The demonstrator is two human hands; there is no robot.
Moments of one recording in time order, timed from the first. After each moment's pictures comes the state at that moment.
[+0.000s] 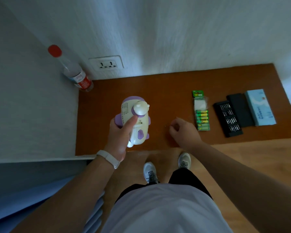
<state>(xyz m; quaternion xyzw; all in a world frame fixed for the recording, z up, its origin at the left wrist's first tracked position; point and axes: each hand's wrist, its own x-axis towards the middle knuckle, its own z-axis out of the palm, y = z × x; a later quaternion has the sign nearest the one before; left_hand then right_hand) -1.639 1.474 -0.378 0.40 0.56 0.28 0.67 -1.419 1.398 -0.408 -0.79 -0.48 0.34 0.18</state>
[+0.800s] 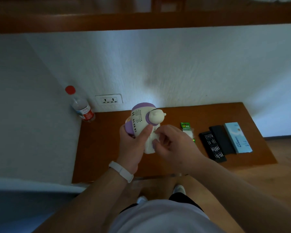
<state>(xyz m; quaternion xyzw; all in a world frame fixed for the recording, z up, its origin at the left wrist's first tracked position) -1.582 1.466 -0.282 0.43 0.48 0.40 0.65 -1.448 1.393 -0.248 -0.66 -0.66 0.16 0.32</state>
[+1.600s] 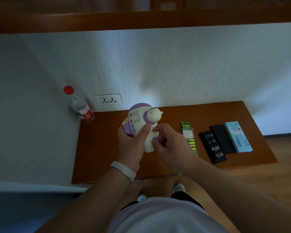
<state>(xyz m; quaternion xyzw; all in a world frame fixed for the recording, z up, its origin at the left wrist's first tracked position) -1.574 1.470 -0.289 0.40 0.54 0.42 0.61 -1.457 1.404 -0.260 -0.69 -0.59 0.26 0.34</state>
